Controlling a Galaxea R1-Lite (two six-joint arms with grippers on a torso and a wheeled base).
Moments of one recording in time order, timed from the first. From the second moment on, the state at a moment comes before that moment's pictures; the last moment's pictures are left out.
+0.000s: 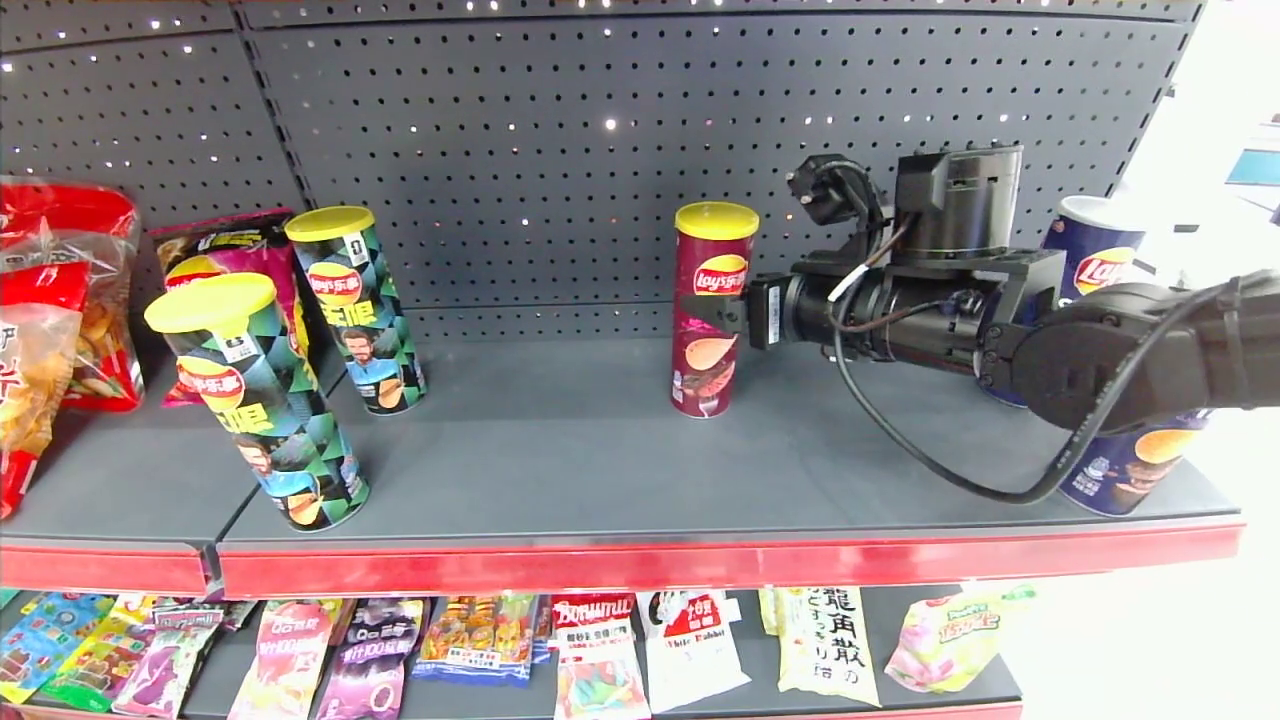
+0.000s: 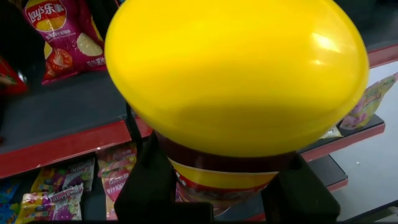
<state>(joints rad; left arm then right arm) 0.01 0.30 -0.55 0.34 -0.30 0.12 0.54 1.89 -1.30 -0.38 0.08 0.01</state>
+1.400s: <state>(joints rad) 0.01 0.30 -0.54 0.34 -0.29 0.11 0.57 2.04 -1.50 -0.37 -0.07 0.02</state>
